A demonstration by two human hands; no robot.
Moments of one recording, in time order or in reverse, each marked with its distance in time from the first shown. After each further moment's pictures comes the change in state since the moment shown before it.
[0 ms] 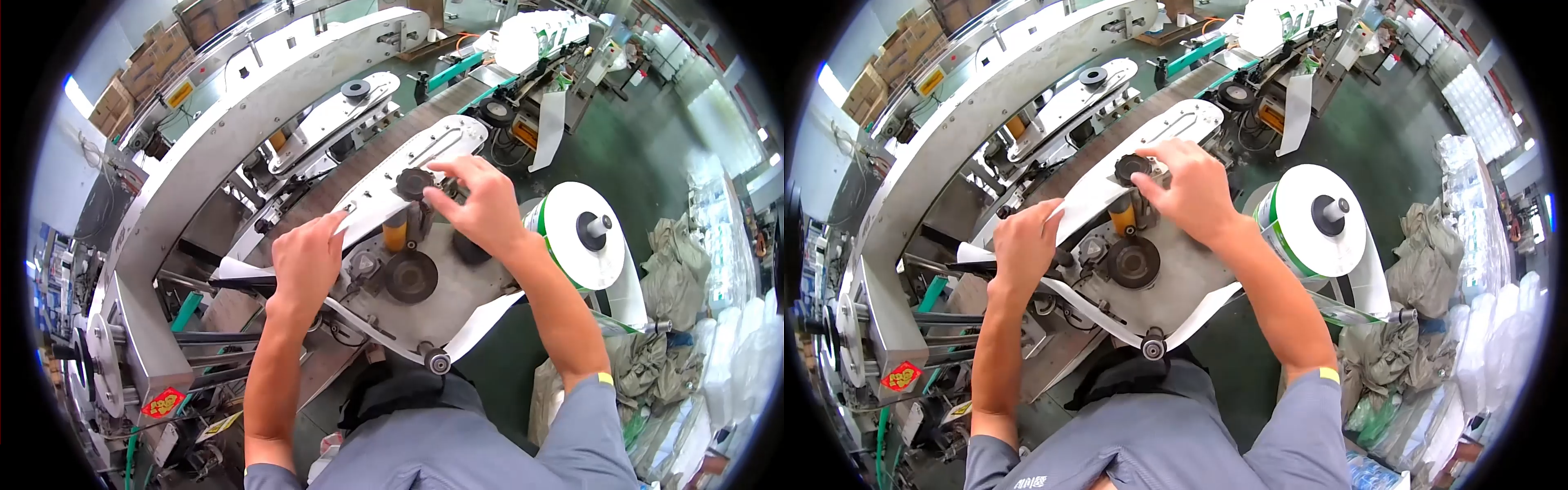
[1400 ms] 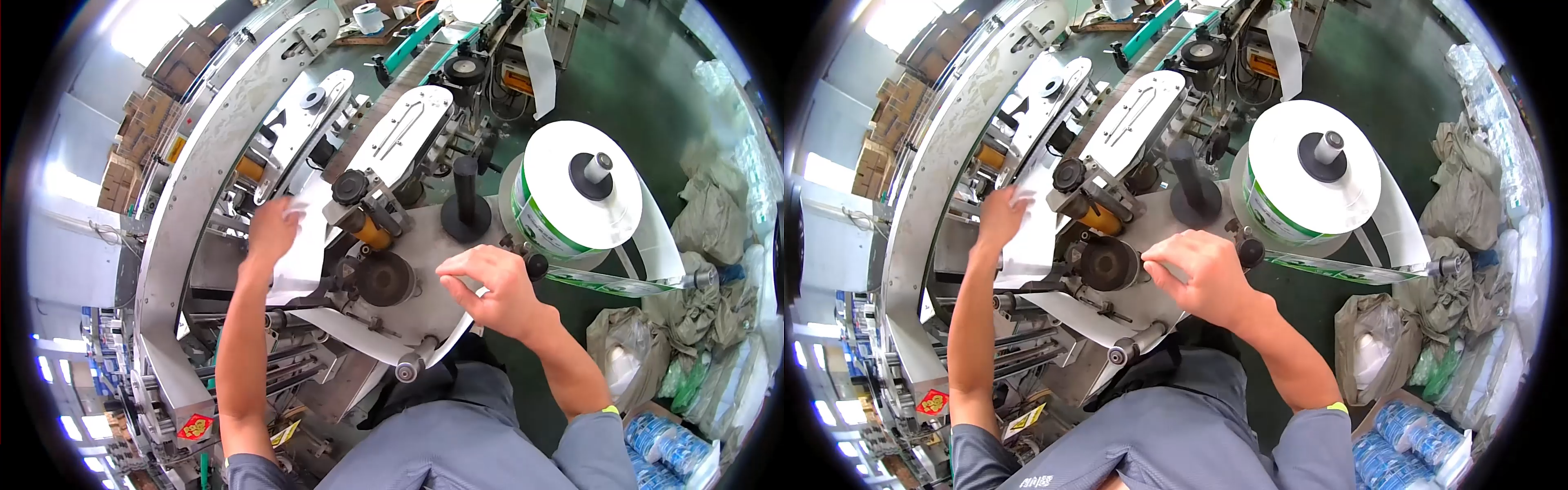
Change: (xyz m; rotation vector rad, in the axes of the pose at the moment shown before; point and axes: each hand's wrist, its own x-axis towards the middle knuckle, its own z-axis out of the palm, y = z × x) left_hand 0.092 -0.050 0.059 0.046 -0.396 -0.155; right_hand -0.156 0.037 -0.019 0.282 0.170 -0.007
